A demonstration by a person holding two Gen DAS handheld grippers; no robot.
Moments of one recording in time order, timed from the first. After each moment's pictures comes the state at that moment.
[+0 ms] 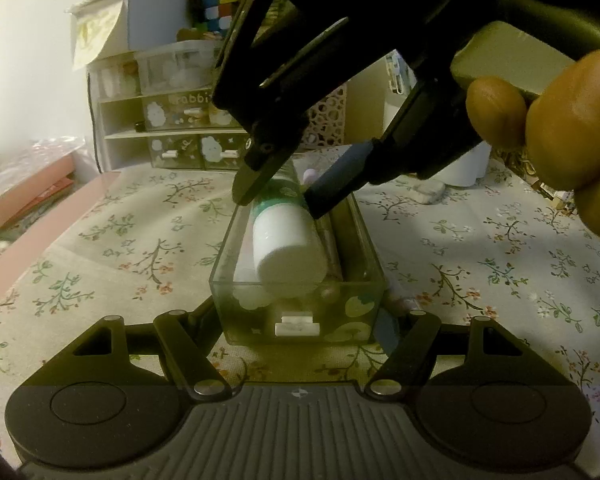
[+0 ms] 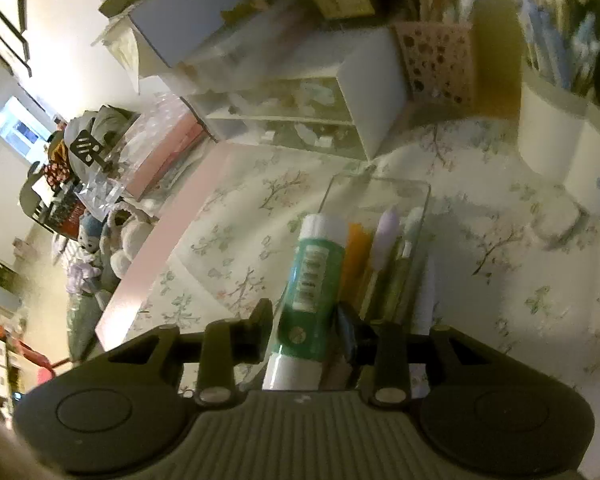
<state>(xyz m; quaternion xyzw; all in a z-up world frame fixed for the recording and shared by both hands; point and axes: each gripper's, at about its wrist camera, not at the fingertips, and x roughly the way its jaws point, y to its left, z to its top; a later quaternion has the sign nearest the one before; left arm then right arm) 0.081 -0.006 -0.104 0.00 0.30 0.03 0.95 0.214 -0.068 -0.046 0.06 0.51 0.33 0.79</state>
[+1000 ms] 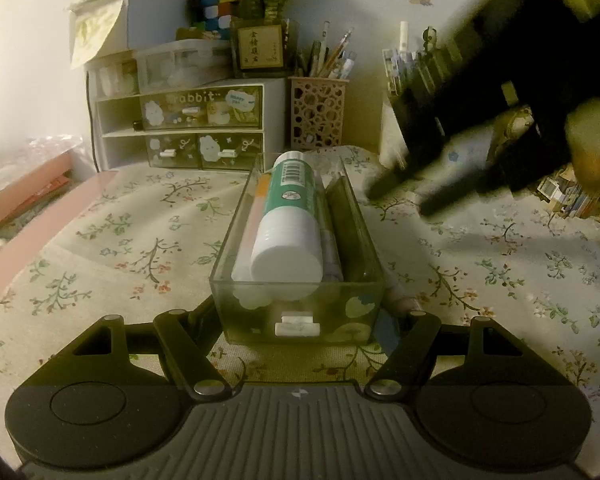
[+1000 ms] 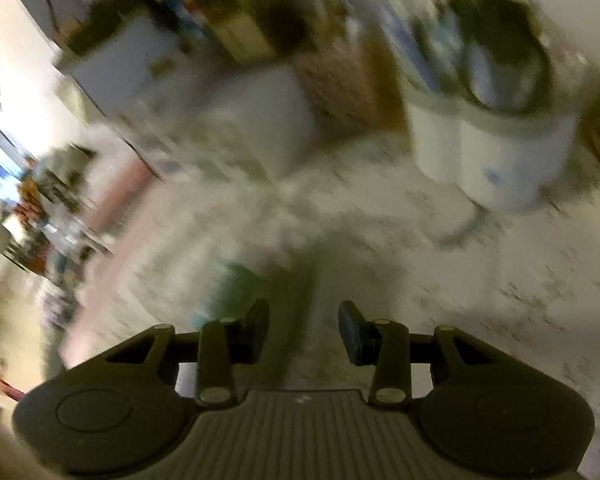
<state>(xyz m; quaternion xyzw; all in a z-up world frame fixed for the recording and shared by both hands) 0.080 -0.003 -0.105 -0.01 0.30 0.02 0.95 0.218 -0.130 -0.058 0.08 0.50 0.26 0.82</state>
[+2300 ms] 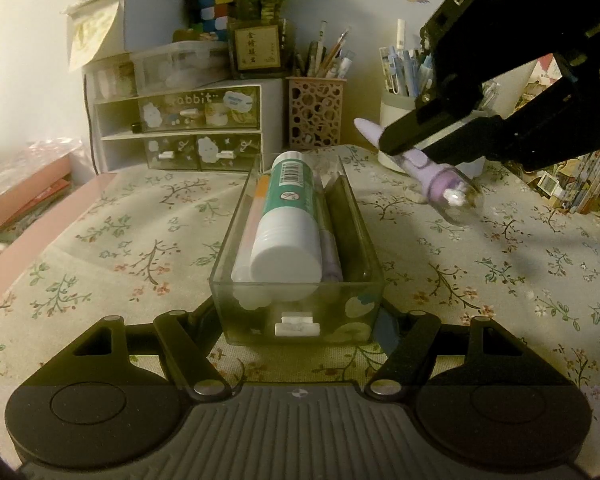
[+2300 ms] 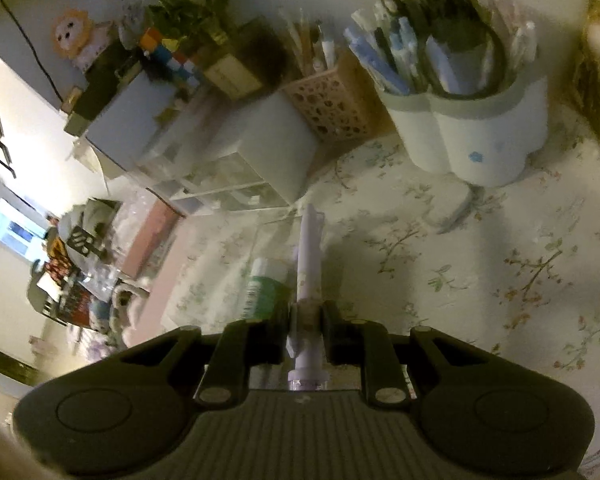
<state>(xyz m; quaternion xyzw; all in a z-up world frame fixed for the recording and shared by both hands) 0.082 -0.006 -0.105 0.00 0.30 0.02 0.95 0.212 -0.158 -0.037 0.20 0.49 0.26 0.81</state>
